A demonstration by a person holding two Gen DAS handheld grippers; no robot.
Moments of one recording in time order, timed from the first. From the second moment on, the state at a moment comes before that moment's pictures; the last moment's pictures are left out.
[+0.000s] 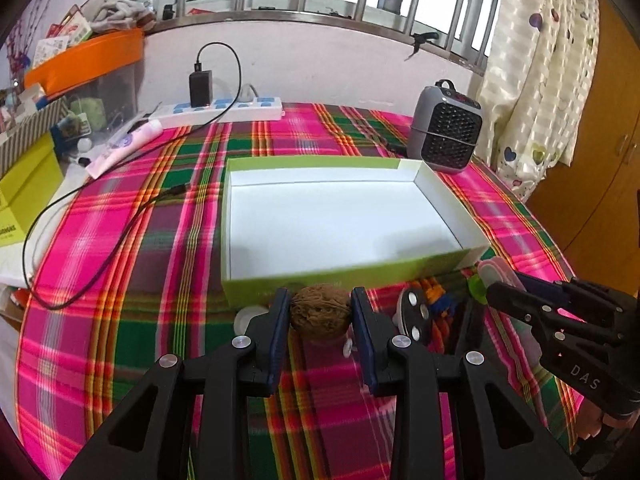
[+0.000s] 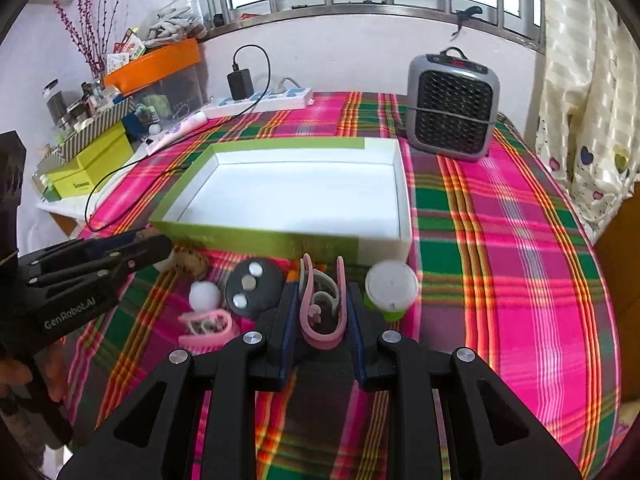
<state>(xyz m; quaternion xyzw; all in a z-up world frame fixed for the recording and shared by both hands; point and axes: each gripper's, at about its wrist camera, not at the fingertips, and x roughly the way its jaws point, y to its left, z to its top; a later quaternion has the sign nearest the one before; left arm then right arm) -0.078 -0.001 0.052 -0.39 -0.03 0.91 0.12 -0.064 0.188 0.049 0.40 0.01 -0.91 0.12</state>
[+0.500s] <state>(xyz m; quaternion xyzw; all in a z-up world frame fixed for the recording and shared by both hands) -0.127 -0.001 0.060 -0.39 -0.03 0.91 0.11 -0.121 0.176 0.056 0.41 0.01 -0.90 0.13</state>
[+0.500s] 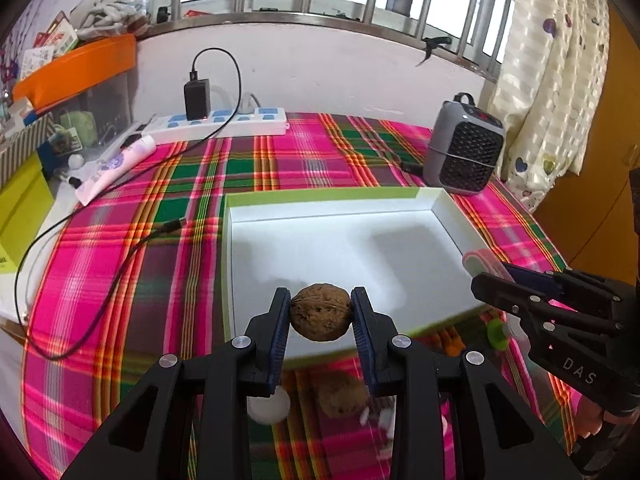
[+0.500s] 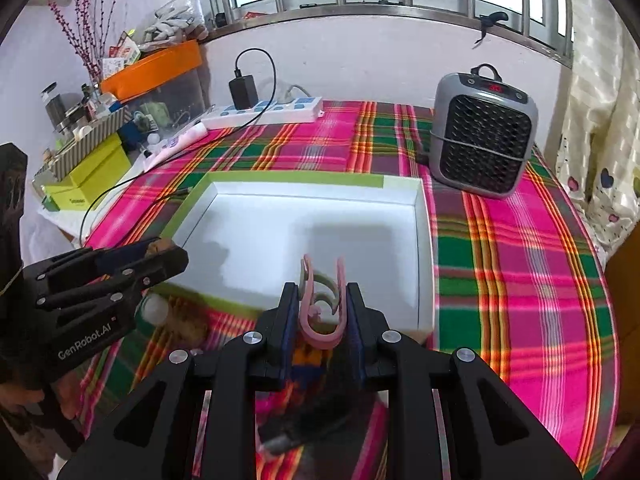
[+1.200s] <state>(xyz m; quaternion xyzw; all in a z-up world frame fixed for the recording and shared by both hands) -0.200 0.002 0.038 -0.43 -0.03 0.90 0.10 -0.201 0.161 0.035 0.46 0.02 -0.88 0.12</state>
